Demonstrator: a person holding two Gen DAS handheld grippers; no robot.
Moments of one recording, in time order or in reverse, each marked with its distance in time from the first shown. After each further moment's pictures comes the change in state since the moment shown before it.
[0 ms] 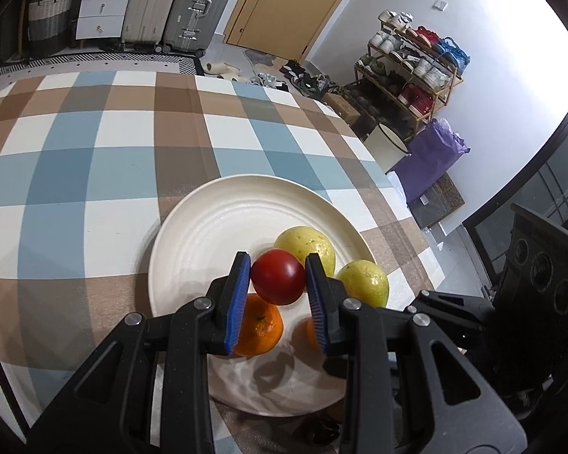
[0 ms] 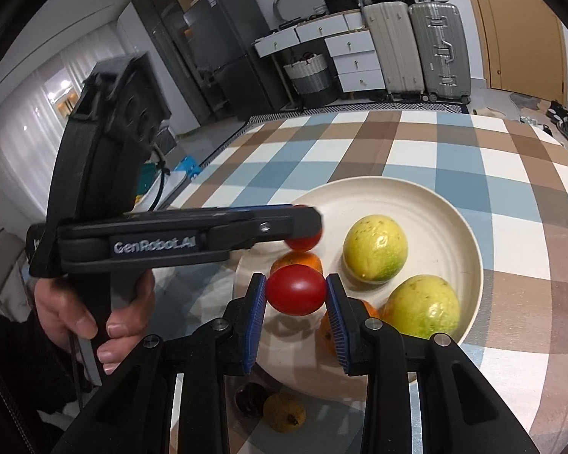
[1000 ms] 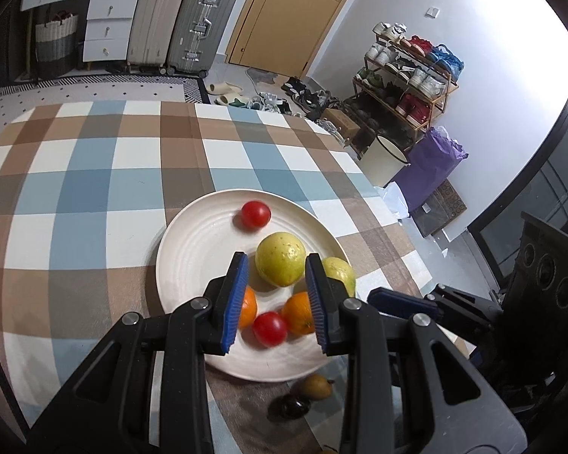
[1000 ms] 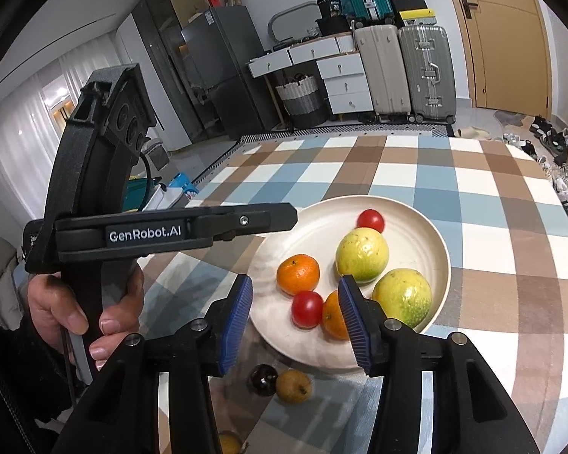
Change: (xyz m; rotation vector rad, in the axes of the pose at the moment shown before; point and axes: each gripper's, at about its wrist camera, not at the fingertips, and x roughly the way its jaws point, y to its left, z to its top) left arm -0.061 -0.033 -0.015 0.035 -0.080 0.041; right arm -0.051 0.017 -0.008 0.002 -0.106 -0.054
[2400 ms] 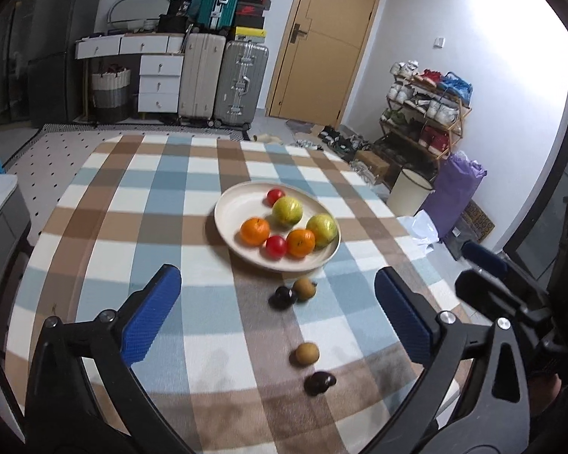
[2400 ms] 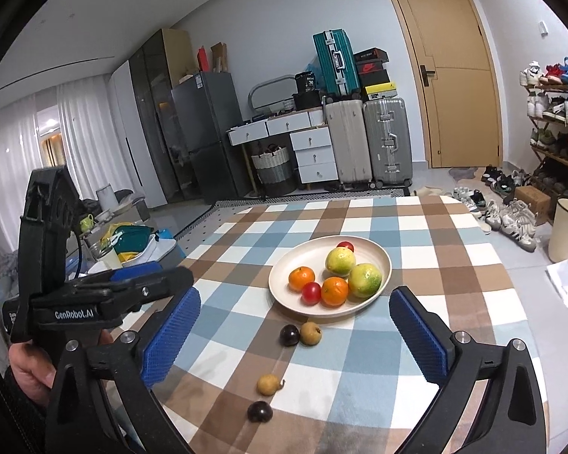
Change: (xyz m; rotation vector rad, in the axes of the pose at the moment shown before) left arm -0.171 -0.072 -0.139 0.028 -0.230 0.203; right arm -0.141 0.064 -0.075 -0.007 -0.283 -0.158
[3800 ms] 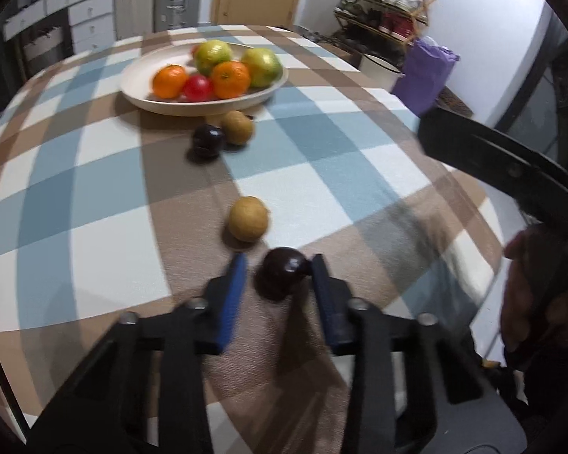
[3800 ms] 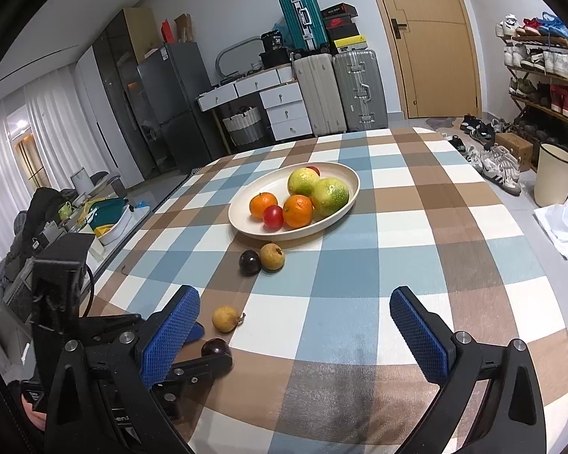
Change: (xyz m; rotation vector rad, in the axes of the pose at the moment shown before) left arm 0.100 -0.046 -0.112 0.196 0.378 -0.130; right arm 0.025 -0.032 -0.061 0.100 0.162 -0.066
